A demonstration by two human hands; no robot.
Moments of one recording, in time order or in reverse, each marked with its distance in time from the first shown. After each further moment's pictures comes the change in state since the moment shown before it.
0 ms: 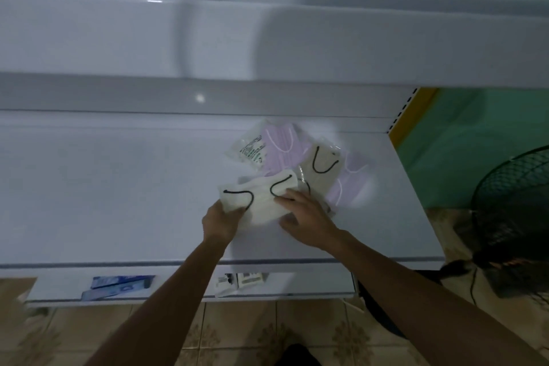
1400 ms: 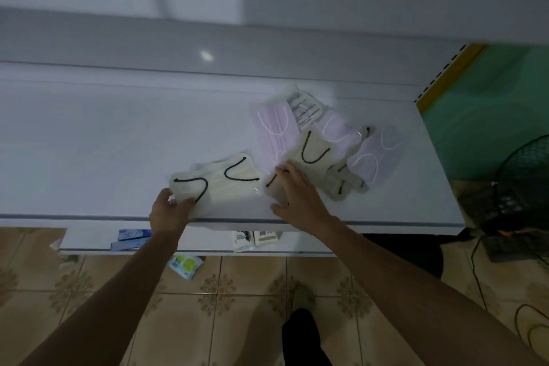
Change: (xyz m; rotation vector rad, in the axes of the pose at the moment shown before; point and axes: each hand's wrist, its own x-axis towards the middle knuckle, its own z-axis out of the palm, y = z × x) left_hand -0.004 -0.084 -0.120 -0.181 0.183 -0.152; right_hand -0.003 -0.080 0.040 0.019 -0.049 0.084
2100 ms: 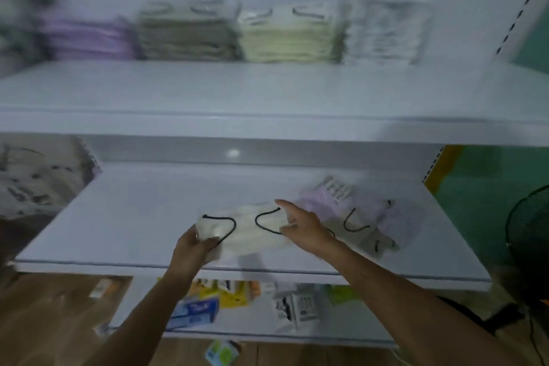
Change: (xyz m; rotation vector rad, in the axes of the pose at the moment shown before) left_hand -0.064 0.048 -0.161 -0.225 -0.178 0.280; right_hand -0.029 -0.181 -0.068 0.401 0.044 0.032
